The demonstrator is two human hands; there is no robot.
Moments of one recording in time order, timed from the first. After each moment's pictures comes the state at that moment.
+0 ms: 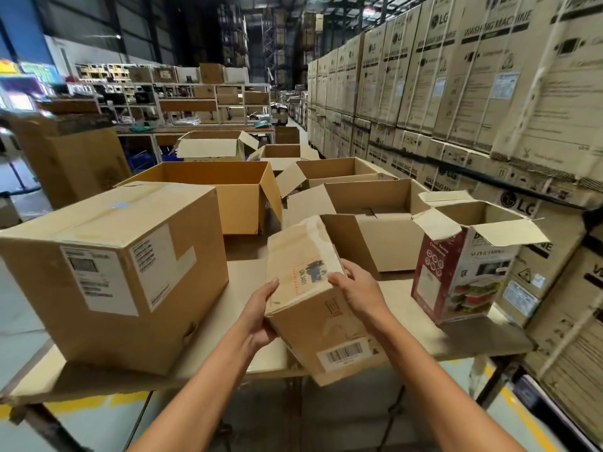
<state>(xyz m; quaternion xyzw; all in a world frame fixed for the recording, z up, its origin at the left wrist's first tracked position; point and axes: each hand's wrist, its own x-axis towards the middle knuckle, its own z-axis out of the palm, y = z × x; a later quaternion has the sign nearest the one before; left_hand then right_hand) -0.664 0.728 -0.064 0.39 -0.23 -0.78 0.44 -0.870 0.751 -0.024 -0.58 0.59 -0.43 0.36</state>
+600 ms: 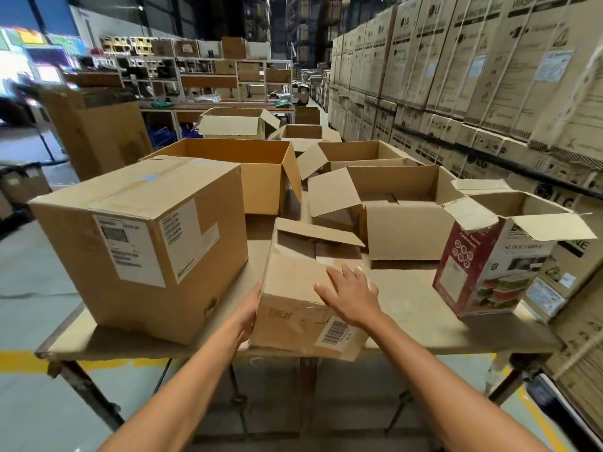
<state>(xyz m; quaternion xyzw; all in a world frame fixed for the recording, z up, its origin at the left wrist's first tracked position) -0.600 0.715 -0.123 0.56 -0.44 -0.58 0.40 -0.830 0.721 -0.085 -0.72 0.67 -0.12 0.12</state>
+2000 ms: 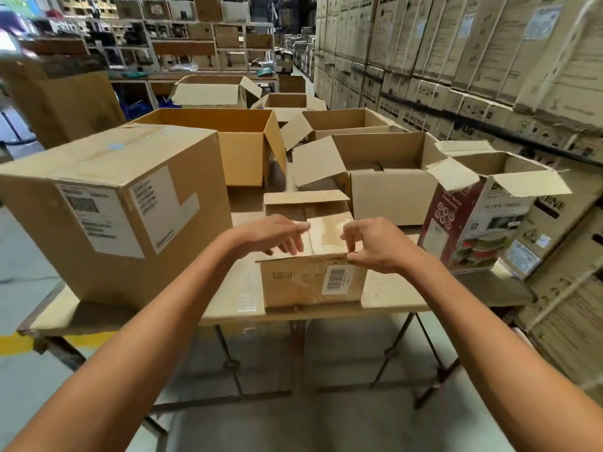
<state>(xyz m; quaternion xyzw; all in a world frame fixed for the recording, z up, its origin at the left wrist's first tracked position) -0.649 0.719 0.008 0.50 -0.76 -0.41 0.09 -0.883 0.774 0.012 -0.77 0.61 -0.10 0.12</state>
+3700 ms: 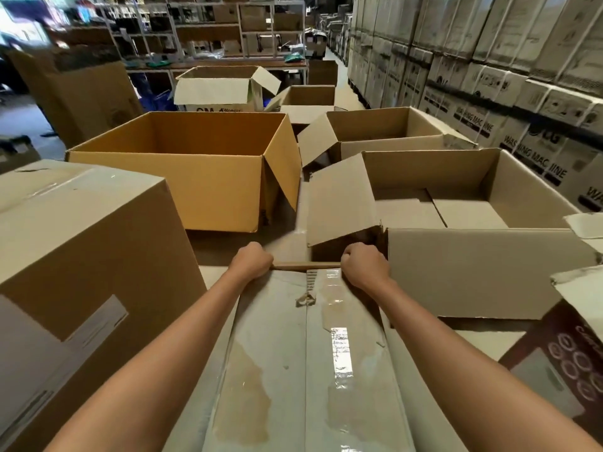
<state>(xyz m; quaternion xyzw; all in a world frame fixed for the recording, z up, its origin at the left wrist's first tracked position) -0.651 0.376 -0.113 0.77 -0.57 -0.24 0.12 -0.888 0.398 -0.099 -0.66 0.71 -0.15 0.17</state>
